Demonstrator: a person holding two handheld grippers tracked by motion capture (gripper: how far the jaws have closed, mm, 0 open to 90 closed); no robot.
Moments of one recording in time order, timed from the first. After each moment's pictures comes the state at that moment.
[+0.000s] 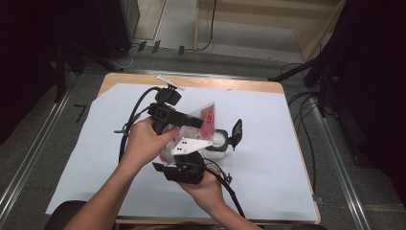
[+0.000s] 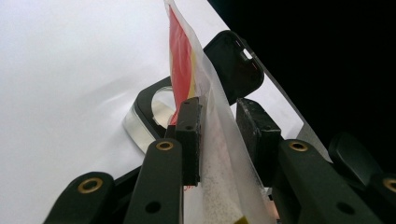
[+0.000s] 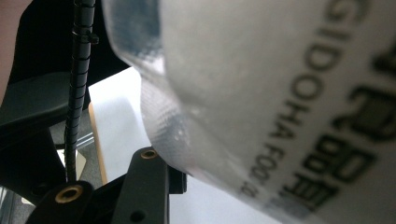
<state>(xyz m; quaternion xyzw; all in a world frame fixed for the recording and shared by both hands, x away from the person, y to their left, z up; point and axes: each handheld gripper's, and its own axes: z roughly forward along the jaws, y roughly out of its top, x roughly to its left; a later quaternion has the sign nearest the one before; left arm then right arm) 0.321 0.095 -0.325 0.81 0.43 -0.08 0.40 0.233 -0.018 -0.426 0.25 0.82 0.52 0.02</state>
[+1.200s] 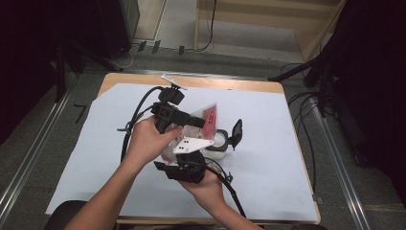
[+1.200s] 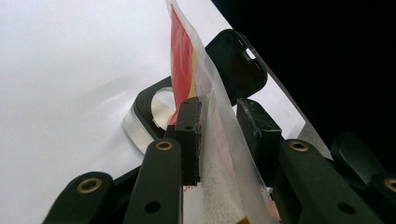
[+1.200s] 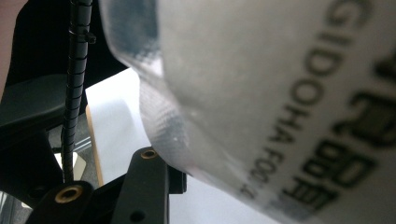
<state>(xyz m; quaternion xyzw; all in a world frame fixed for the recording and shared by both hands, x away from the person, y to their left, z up) 0.327 0.089 -0.328 0.81 0.43 -0.08 0.39 0.236 -0.020 -0.430 0.26 0.81 0.52 0.01</state>
